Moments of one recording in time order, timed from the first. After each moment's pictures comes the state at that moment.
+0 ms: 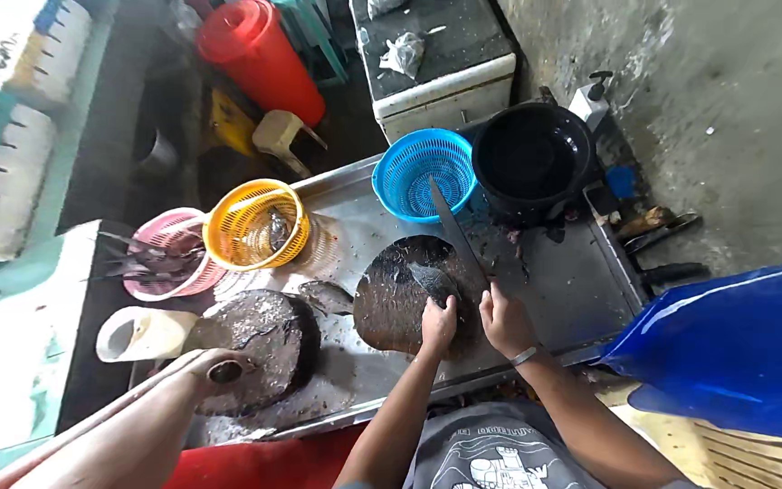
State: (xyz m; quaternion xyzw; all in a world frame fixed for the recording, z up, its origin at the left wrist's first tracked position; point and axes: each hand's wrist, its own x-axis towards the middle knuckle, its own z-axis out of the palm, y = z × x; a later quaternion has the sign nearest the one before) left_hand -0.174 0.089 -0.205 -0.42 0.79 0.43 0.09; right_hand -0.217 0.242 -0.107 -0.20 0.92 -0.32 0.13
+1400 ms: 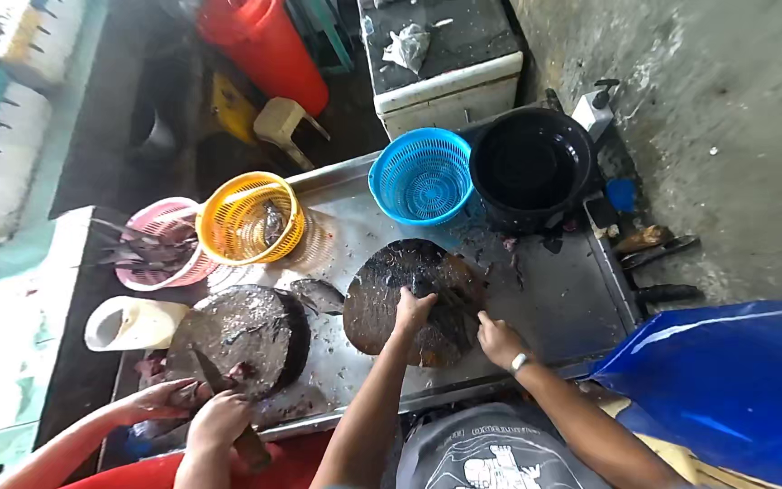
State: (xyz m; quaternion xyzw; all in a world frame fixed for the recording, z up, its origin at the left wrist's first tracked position) left_hand -0.200 0.037 -0.207 -0.46 0.74 0.49 0.10; right_hand -0.243 0.266 -0.172 -0.21 0.87 -0.19 0.41
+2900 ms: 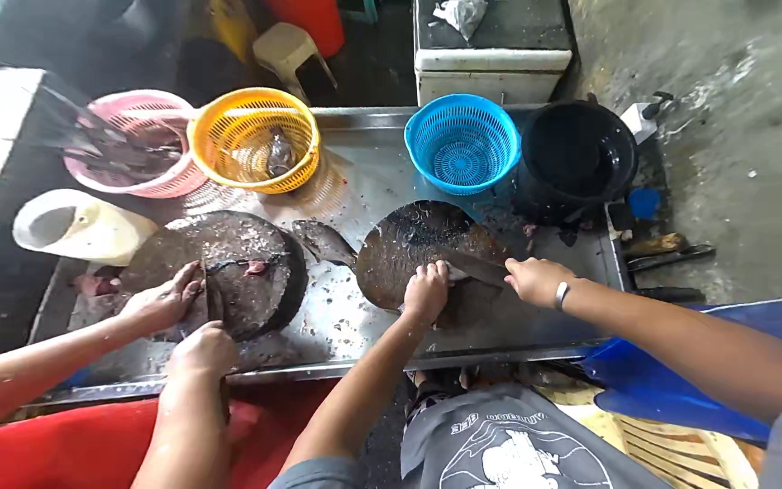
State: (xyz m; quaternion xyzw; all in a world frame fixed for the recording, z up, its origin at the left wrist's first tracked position) left_hand -0.137 0.051 -0.191 -0.22 0.96 0.14 0.11; right_hand -0.277 0.219 -0.059 -0.38 0.86 0.12 0.34
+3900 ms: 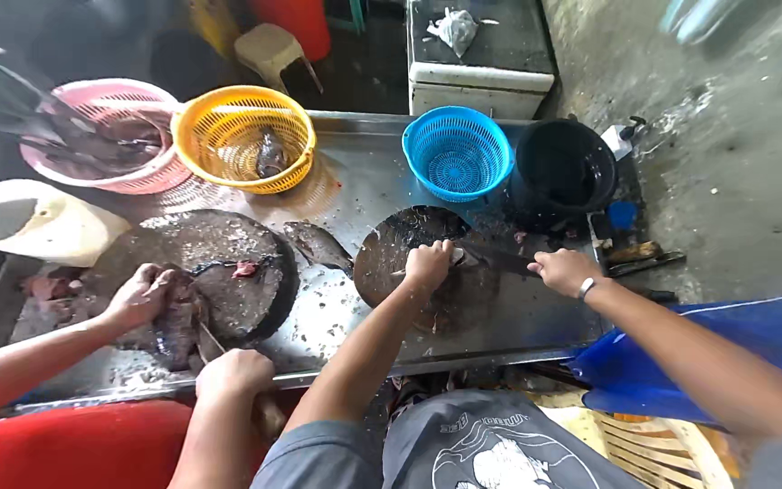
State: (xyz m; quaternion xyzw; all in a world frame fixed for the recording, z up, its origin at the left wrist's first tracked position) left_hand -0.184 0.012 -0.144 -0.15 0.96 0.13 0.18; right_hand -0.312 0.255 -0.064 -0.32 0.91 0.14 0.25
